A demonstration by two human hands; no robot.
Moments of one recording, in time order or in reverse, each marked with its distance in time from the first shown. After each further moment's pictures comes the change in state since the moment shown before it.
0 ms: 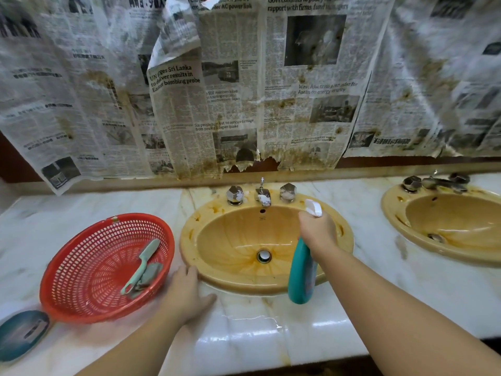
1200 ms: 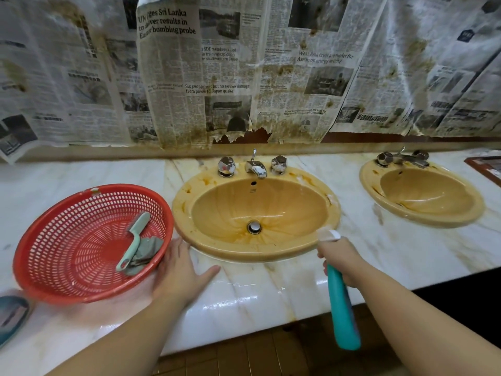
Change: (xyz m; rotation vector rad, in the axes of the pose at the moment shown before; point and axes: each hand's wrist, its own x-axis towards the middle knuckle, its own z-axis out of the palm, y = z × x) left_hand -0.010 -0.031 0.019 -0.154 0.196 0.058; right_hand -0.060 0.090 -0.040 -0.194 -0.084 0.312
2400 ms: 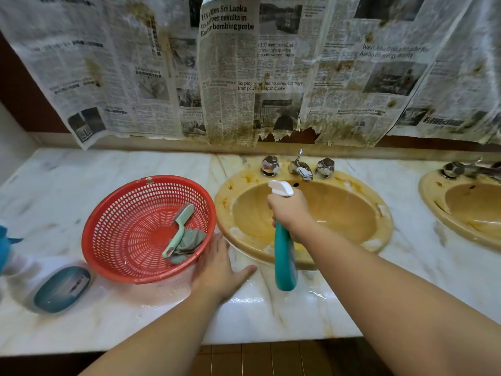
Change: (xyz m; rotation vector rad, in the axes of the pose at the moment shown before) left_hand -0.004 0.002 -0.005 -0.027 -0.032 -0.049; right_hand -0.037 -0.134 0.160 0.053 -0.264 -0.399
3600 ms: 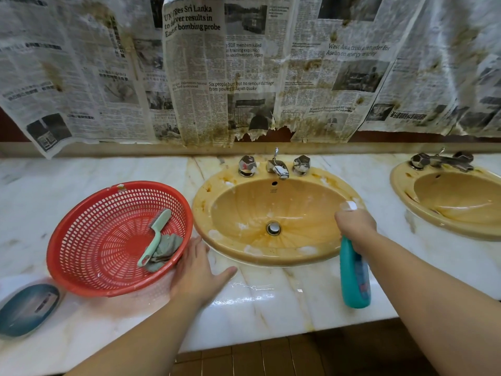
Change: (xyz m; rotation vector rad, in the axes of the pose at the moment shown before) left_hand 0.000 0.002 0.001 0.020 0.008 0.005; right_hand 0.016 0.081 -0.162 -0.203 0.432 0.318
